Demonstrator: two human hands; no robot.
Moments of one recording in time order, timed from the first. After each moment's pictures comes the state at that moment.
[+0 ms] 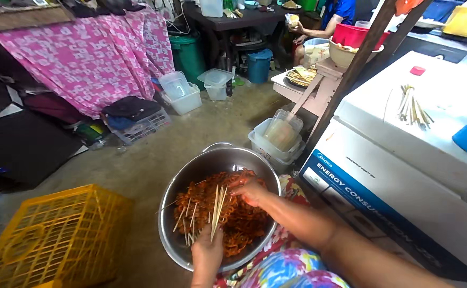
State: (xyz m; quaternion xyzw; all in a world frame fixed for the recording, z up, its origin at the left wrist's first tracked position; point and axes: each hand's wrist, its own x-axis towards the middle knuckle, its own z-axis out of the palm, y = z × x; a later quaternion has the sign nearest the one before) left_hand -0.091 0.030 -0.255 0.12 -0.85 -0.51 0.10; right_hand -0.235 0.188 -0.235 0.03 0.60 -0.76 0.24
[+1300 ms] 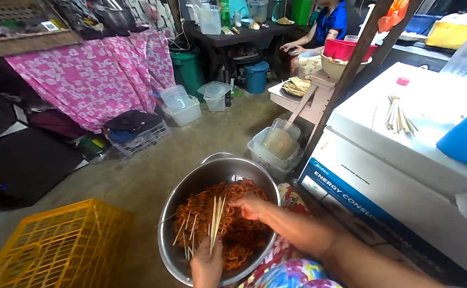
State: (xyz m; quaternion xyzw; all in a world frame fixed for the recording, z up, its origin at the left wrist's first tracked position) left_hand -0.090 0.030 -0.257 0.13 -0.84 -0.52 0.11; right_hand -0.227 0.188 -0.233 0.10 0.54 -0.77 0.34
